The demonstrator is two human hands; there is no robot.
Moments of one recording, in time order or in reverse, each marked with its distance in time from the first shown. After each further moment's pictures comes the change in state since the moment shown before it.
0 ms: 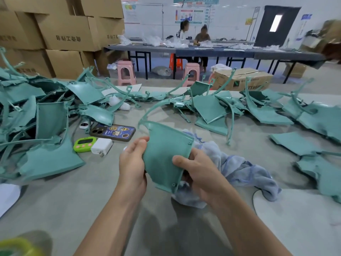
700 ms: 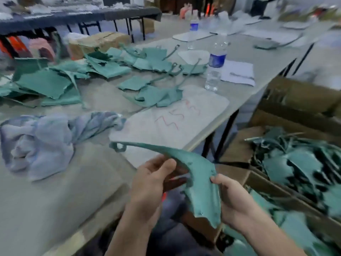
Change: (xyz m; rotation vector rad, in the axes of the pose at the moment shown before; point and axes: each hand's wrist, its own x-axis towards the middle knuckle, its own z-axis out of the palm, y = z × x) left_hand -0.315 -0.095 0.086 0.145 -0.989 -0.549; right_hand -0.400 0.092 -0.143 0.747 0.800 0.231
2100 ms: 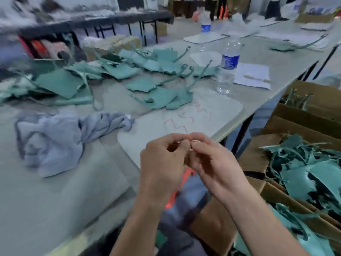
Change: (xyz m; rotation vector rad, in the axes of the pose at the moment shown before) left_hand 0.039 0.013 0.026 0.693 0.186 0.337; right_hand 0.013 -0.049 0.083 -0.071 -0.235 -0.464
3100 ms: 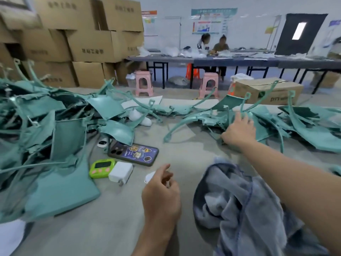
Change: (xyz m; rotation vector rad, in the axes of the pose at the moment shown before) left_hand 0.086 -0.154 -0.369 0.341 1.053 -0.289; right_hand 0.392 0.184 0.403 -1.799 -0.201 -0.418
